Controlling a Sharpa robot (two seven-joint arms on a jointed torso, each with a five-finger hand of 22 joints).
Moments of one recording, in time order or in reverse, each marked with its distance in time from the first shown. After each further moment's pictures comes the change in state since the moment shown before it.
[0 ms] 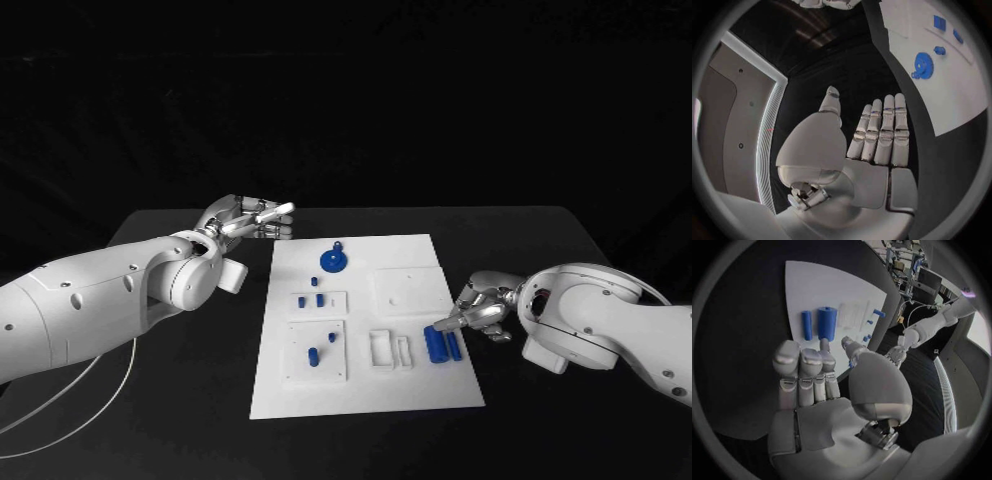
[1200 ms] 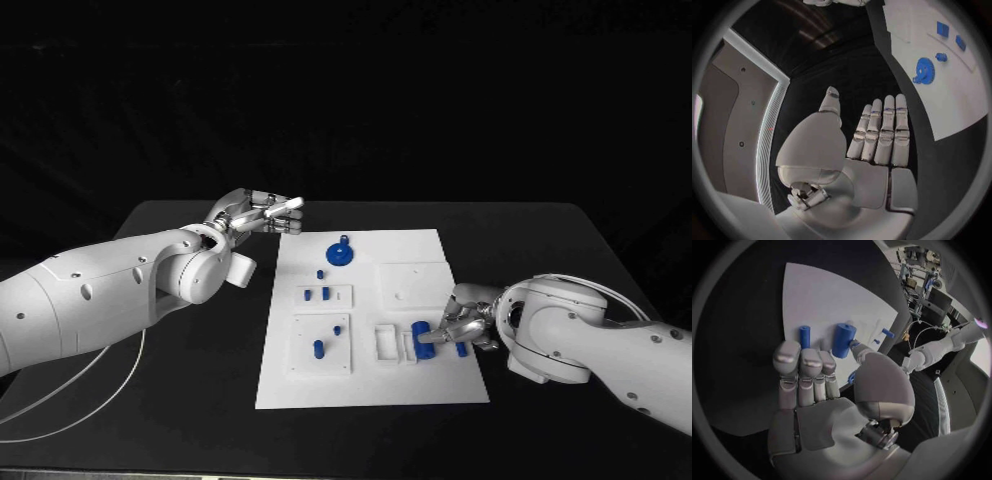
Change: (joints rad) left arm -0.001 -0.006 -0.004 0.019 0.002 0.008 0.009; left_hand 0.000 0.000 0.007 0.007 0.000 -0.007 0.001 0.000 0.000 -0.004 0.004 0.000 0.000 -0.016 0.009 0.000 0.000 -0.016 -0.013 0.005 0.000 -0.041; right arm -0.006 0.092 -0.064 -0.012 -0.185 0.030 -0.037; right_hand -0.051 -0.073 -0.013 0.084 -0.039 -0.031 0.013 0.007 -0.010 0.009 0.006 0.007 0.068 0.004 0.004 0.000 0.031 0.000 0.000 0.000 -0.013 0.000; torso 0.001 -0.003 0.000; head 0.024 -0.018
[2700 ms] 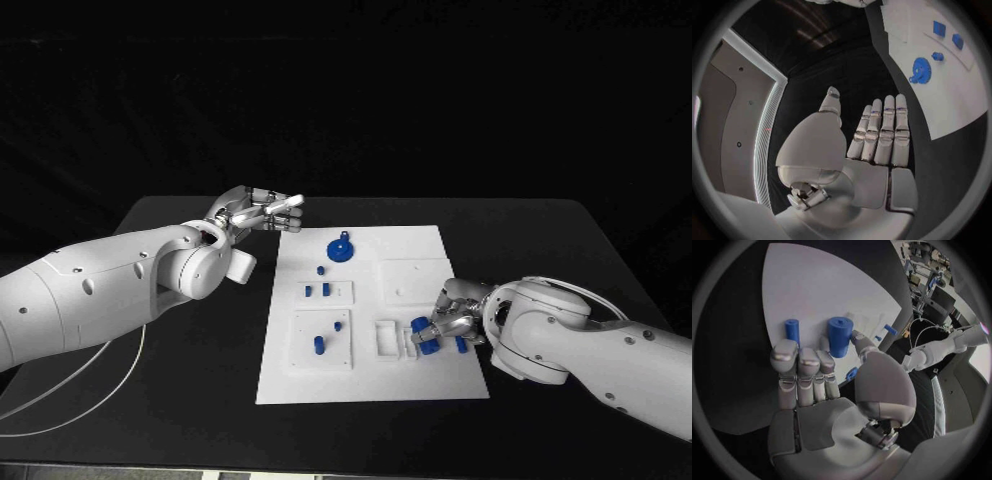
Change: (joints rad) left arm 0.000 0.003 -0.001 -0.010 0.000 0.002 -0.023; left_hand 0.000 0.000 0.002 -0.018 0.012 -0.009 0.004 0.000 0.000 0.000 0.000 0.000 0.000 0.000 0.000 0.000 0.000 0.000 0.000 0.000 0.004 -0.015; right arm 0.017 0.042 -0.057 -0.036 -0.021 -0.120 0.017; right_hand 0.042 0.029 -0.067 -0.237 0.326 0.016 0.014 -0.015 0.480 -0.007 0.007 -0.022 -0.012 0.004 0.004 -0.015 0.012 -0.015 0.000 0.000 -0.018 0.000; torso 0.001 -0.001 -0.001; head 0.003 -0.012
